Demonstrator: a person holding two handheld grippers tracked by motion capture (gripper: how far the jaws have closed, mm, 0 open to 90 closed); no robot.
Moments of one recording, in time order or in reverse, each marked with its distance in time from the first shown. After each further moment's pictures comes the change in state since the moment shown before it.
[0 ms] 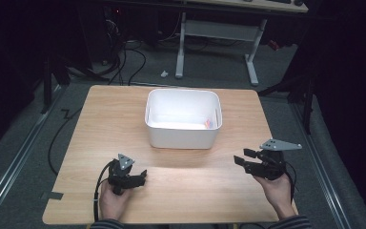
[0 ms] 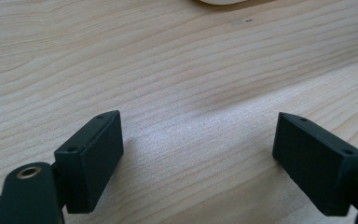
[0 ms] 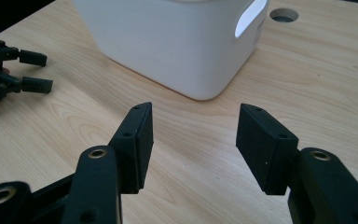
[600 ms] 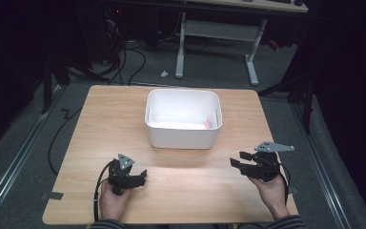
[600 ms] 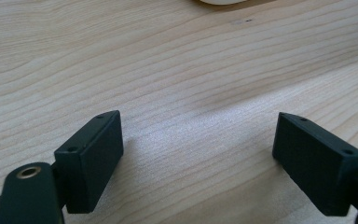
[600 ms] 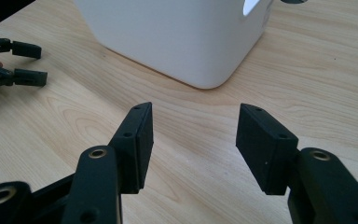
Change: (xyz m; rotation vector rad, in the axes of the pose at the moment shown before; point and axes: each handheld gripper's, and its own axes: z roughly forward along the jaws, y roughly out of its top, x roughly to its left) left arm 0.000 0.000 0.000 0.000 0.000 0.000; right arm -0.001 -0.010 0.017 0.025 0.010 0.025
